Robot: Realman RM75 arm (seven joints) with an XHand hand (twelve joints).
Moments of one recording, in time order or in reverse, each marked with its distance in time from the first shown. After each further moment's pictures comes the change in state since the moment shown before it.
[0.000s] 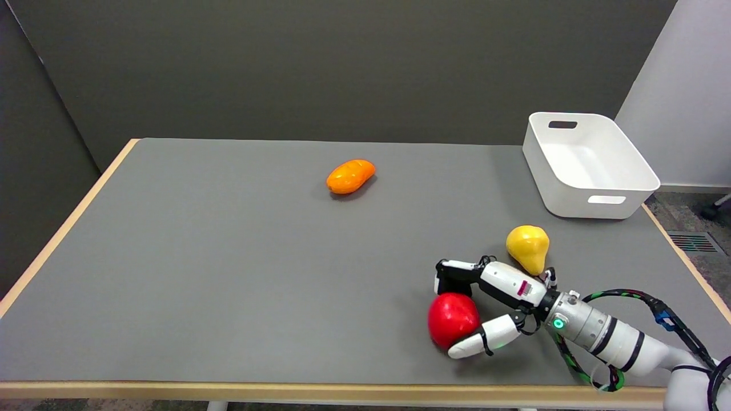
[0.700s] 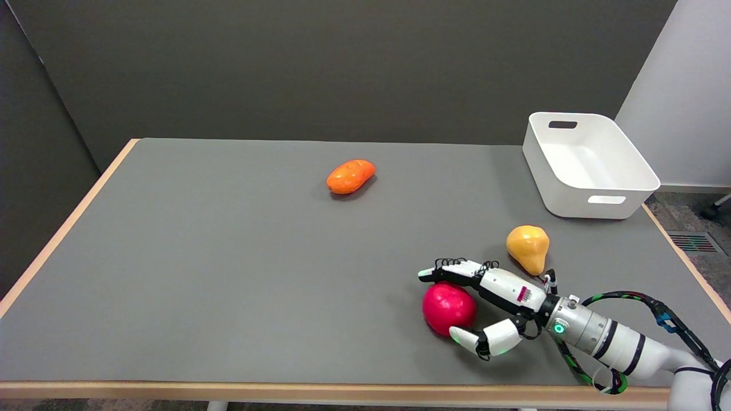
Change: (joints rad) arm -0.001 0.005 -0.013 0.004 -0.015 -0.023 0.005
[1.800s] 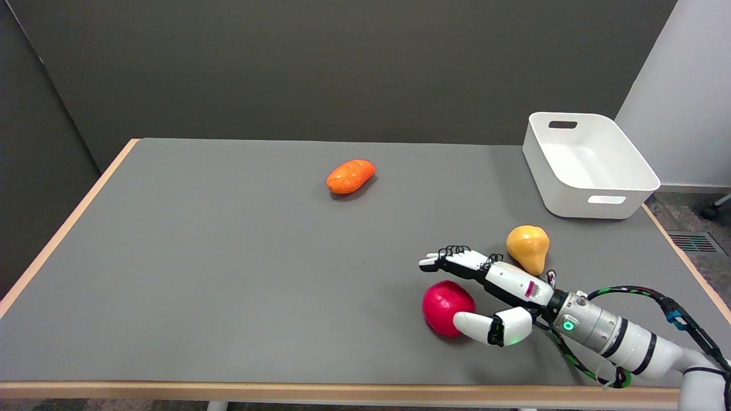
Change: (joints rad) arm -0.004 0.048 -0.013 -0.068 0.003 0.064 0.001
